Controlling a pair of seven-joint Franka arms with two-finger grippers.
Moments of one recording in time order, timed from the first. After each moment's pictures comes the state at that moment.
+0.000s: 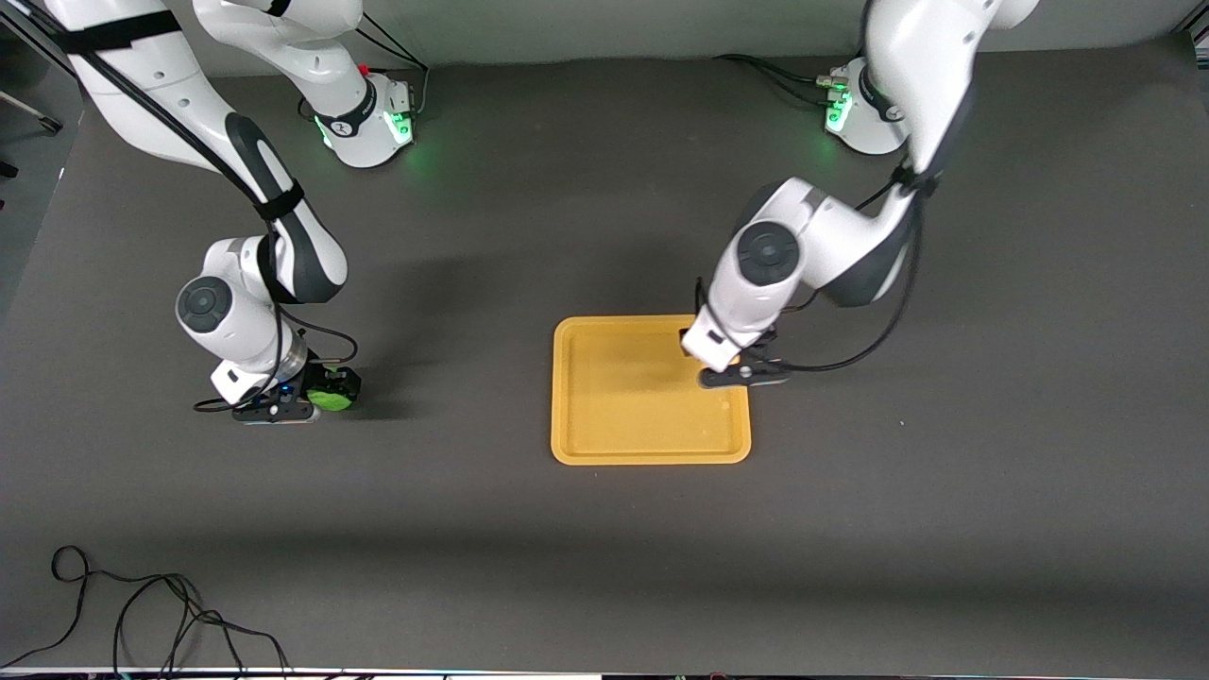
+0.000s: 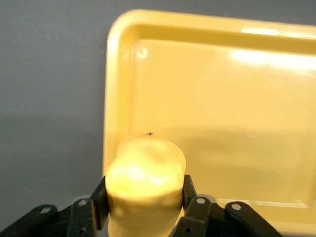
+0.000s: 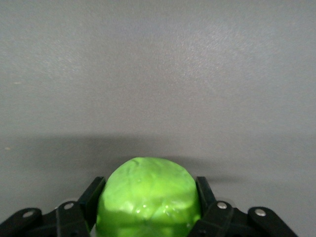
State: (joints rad) left arm -0.41 0.48 -0.21 -1.85 0.10 2.31 -0.77; right arm 0.08 0.38 -0.05 -2.19 -0.04 2.62 0.07
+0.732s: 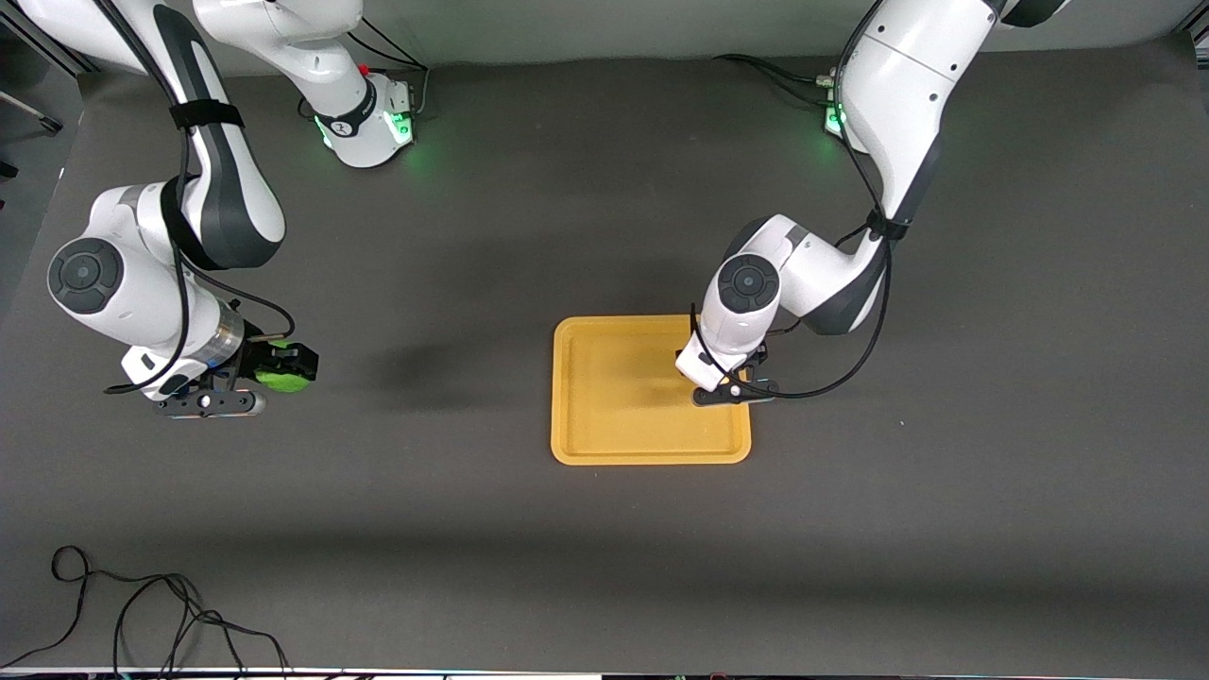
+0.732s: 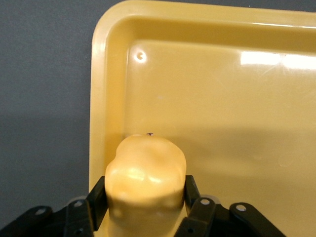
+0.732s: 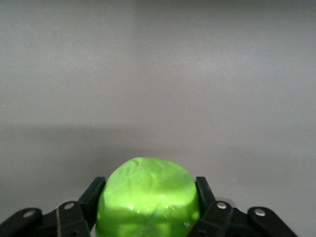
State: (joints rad) left arm -0.41 0.58 -0.19 -1.82 0.16 2.39 -0.78; right arm 0.08 0.19 0.01 -1.97 -0.03 2.14 0.12
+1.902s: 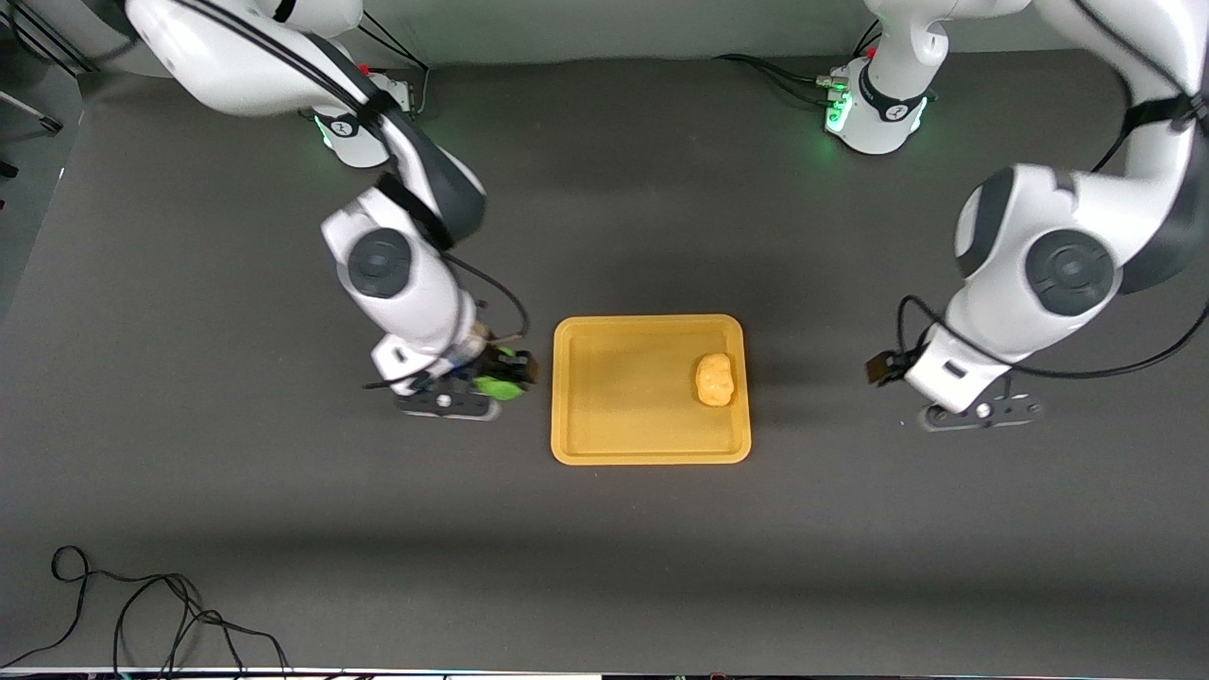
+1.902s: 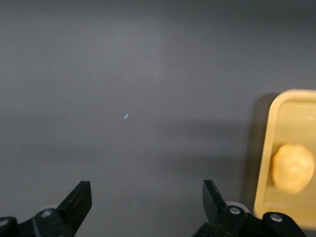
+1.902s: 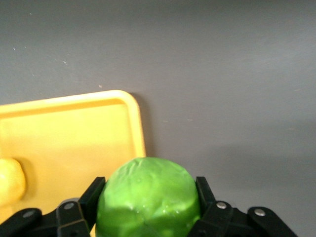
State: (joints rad) left arm -0.04 0.23 -0.18 -1.77 0.11 1.93 -0.32; right arm 0.11 0.57 0.52 -1.60 -0.26 2.19 0.87
